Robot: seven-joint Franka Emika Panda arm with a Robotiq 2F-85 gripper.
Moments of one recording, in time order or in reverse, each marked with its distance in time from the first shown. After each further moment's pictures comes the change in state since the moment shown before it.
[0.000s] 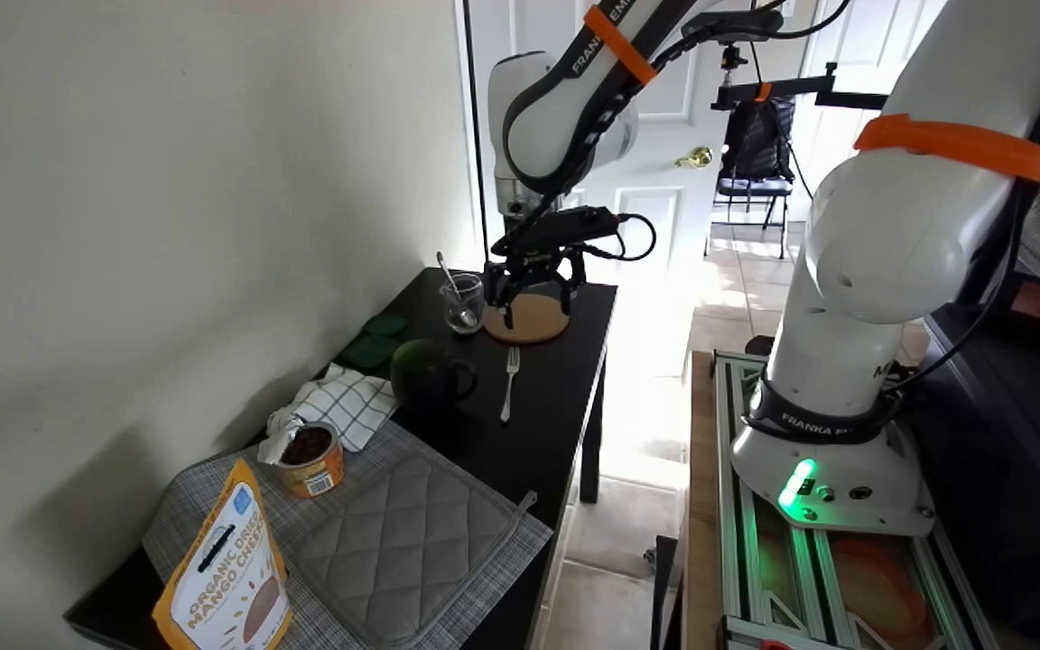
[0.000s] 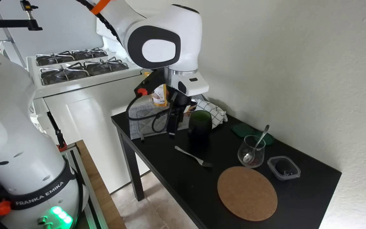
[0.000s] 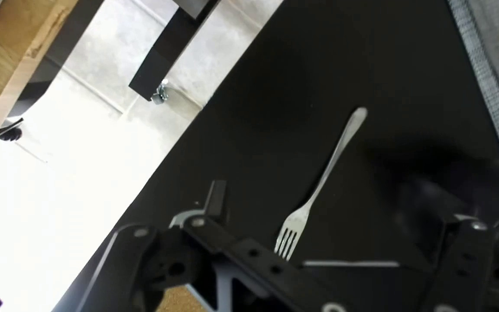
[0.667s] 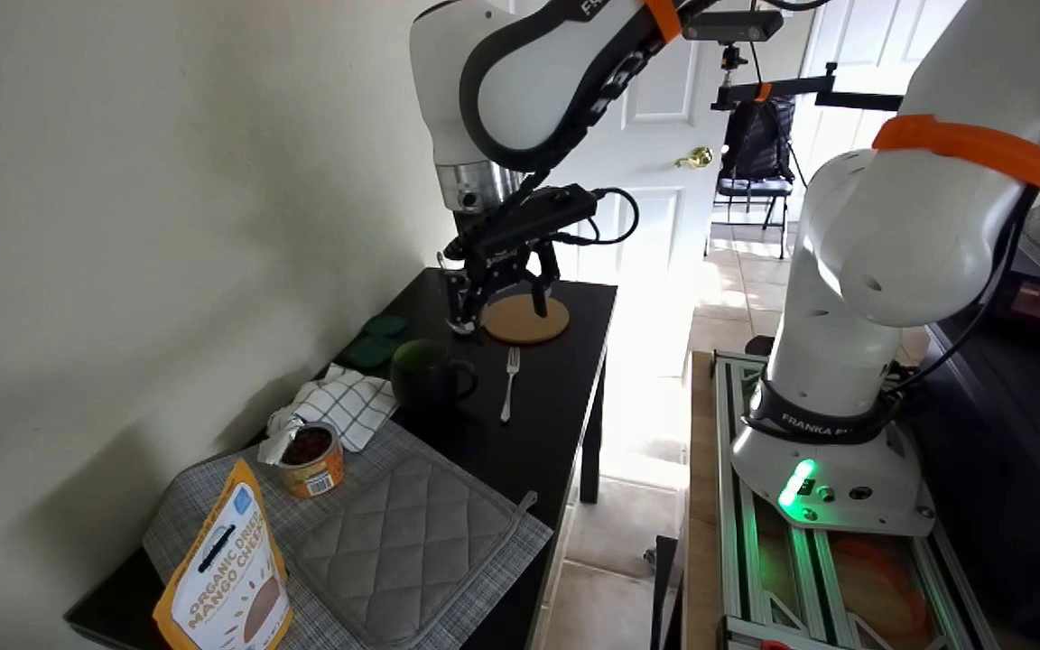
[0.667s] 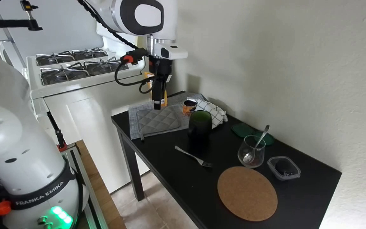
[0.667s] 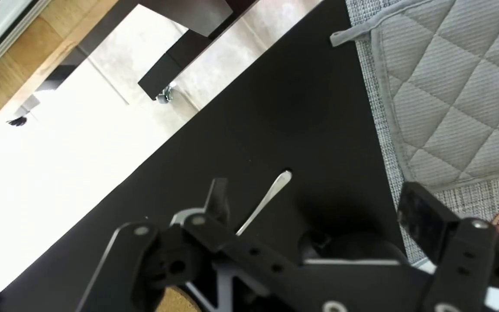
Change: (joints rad) arm 0.155 -0.084 0.152 0.094 0.006 -0.241 0.111
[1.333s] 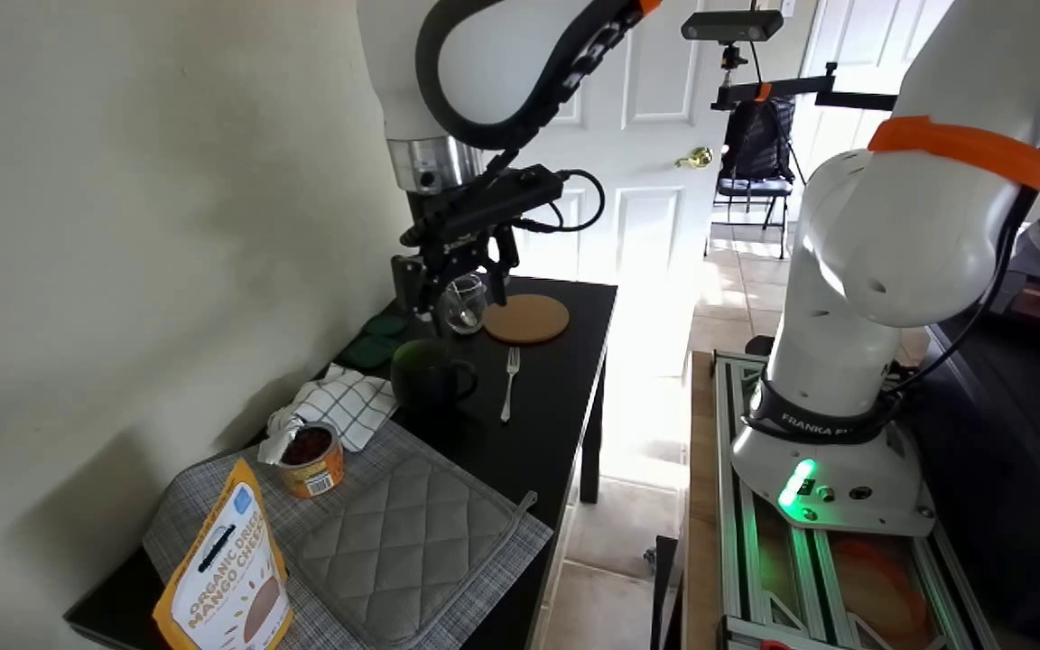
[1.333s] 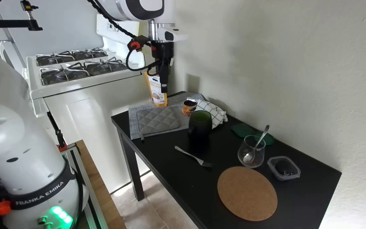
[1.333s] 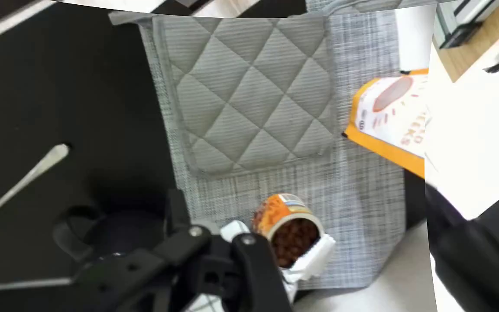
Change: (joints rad) arm 0.022 0.040 0.056 0.111 -0.017 -0.009 -0.031
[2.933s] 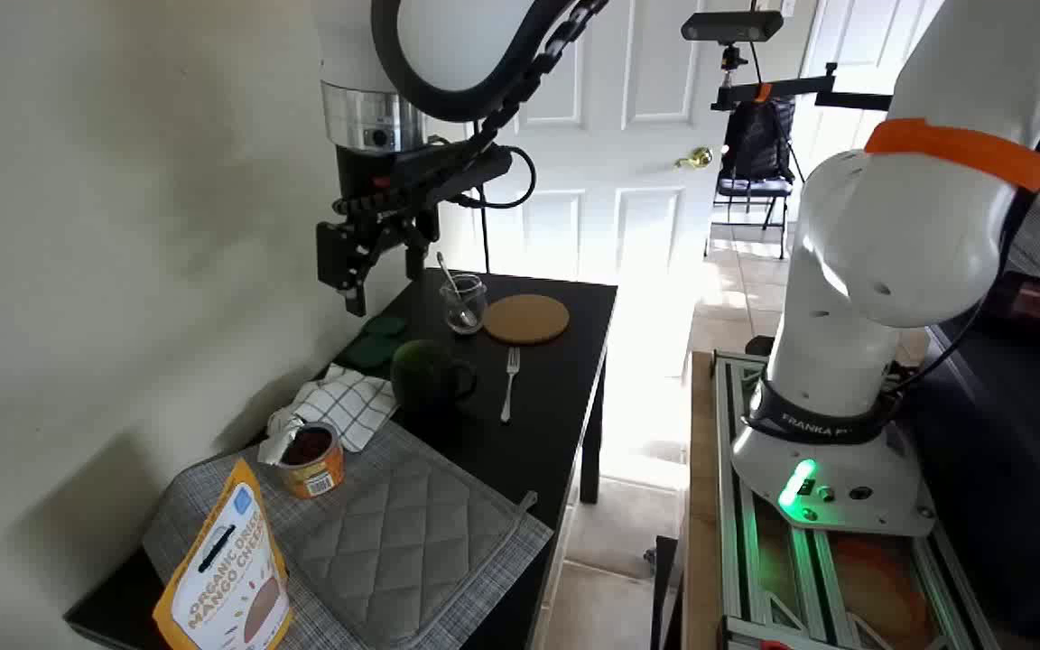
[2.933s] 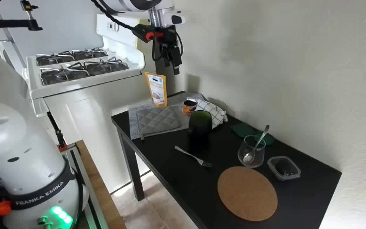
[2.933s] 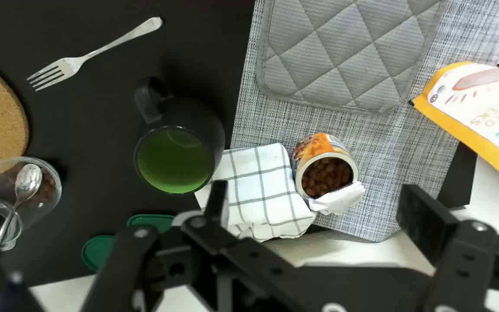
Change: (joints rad) arm 0.024 0.037 0.047 0.114 -0.007 0.151 -0.302
